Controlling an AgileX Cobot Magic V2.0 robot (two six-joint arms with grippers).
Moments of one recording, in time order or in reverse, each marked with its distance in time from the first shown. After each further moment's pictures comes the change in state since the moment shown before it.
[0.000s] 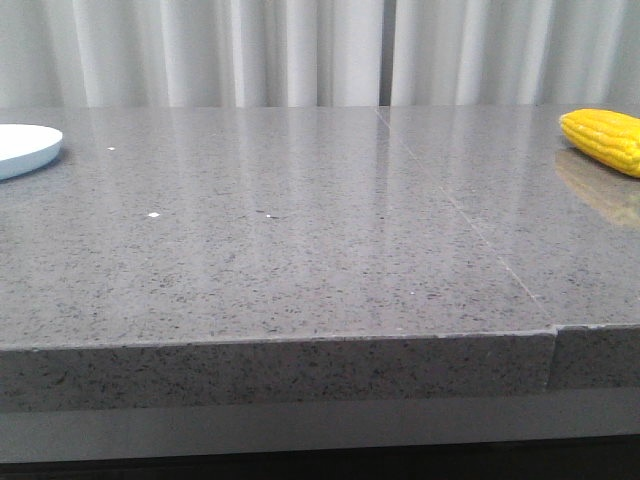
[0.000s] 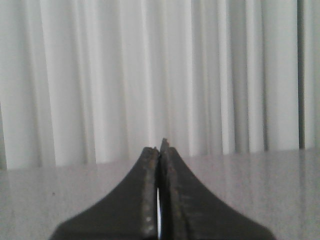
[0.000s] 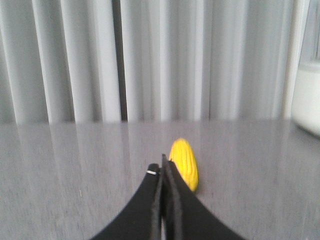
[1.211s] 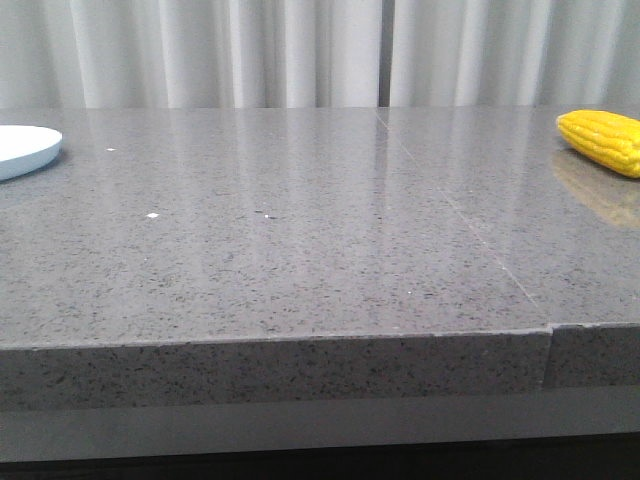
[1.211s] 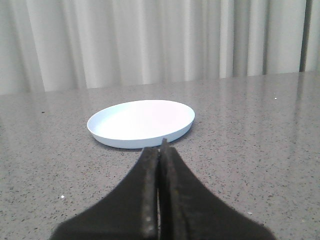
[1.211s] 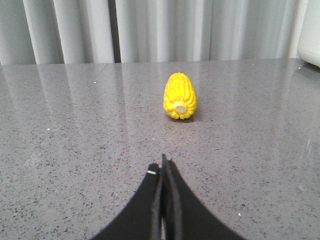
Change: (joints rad) left arm 0.000 0.000 0.199 0.000 0.062 0.000; right arm 0.000 -0.003 0.239 0.000 -0.052 0.002
